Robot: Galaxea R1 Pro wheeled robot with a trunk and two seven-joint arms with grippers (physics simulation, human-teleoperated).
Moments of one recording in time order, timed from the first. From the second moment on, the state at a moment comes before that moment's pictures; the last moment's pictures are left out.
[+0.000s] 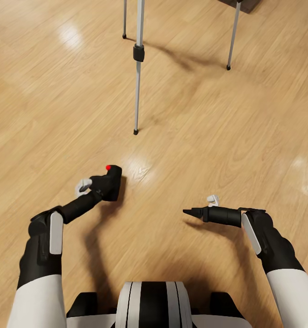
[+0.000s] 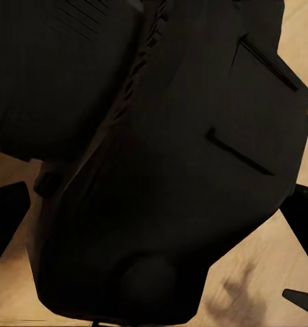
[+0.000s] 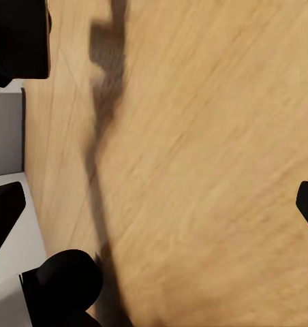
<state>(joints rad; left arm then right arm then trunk) -0.66 -0.12 0.46 -1.42 0.21 0.91 -0.62 -0.69 -0.19 -0.05 -1.15 -0.15 0.81 1.06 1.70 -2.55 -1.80</state>
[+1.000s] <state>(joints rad) -0.62 -0.17 0.41 -1.47 0.22 0.91 -0.28 -0.69 -0.18 -0.04 -1.16 -0.14 0.81 1.06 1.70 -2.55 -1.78</state>
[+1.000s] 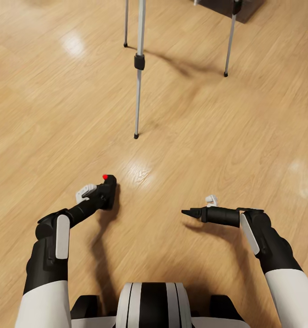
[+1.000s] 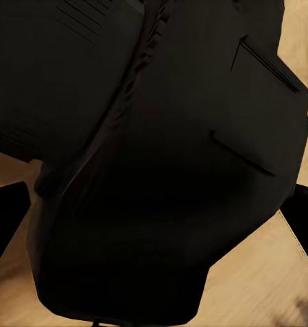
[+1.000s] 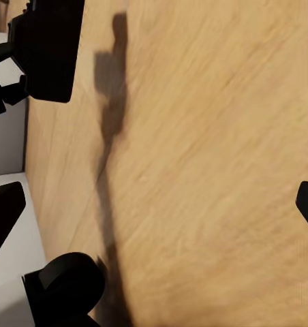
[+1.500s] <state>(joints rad) -0.61 -0.17 0.41 -1.47 0.31 0.91 -0.29 -0.69 -0.18 -0.04 -1.16 -0.14 0.81 1.06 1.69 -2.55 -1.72</state>
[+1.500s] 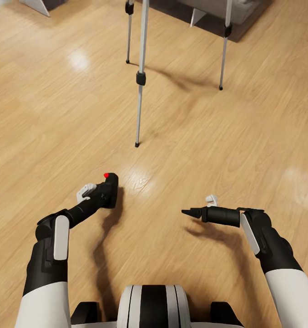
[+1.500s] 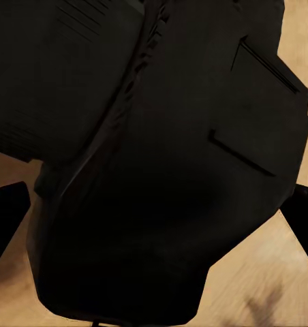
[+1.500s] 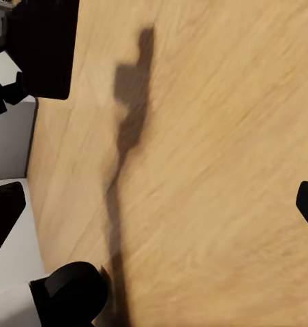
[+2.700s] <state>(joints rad) -0.61 -0.11 0.48 -1.37 0.32 0.91 -0.89 -0.69 -0.18 -0.04 -1.16 -0.15 0.81 1.06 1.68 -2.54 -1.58</state>
